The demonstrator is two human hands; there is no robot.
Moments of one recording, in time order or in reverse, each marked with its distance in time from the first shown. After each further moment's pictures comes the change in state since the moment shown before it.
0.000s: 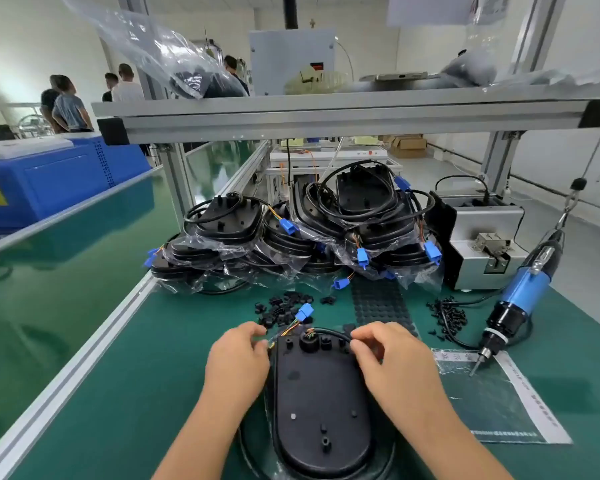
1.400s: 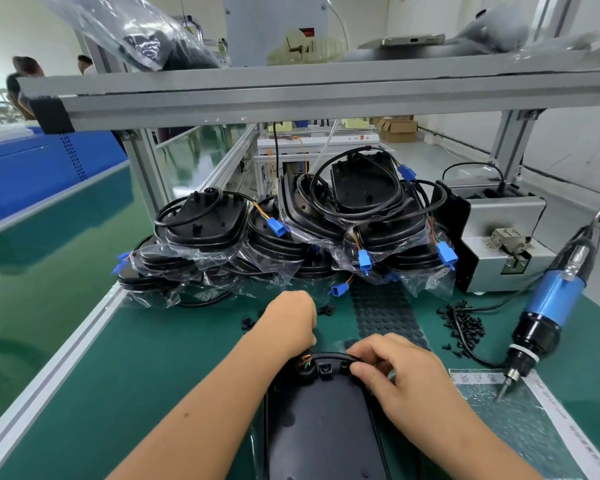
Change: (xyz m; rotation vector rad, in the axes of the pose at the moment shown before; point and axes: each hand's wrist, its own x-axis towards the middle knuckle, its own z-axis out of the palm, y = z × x) left_hand 0.094 0.071 0.044 0.478 -0.447 0.387; right_hand 0.030 0.022 -0.004 0.019 -0.229 -0.072
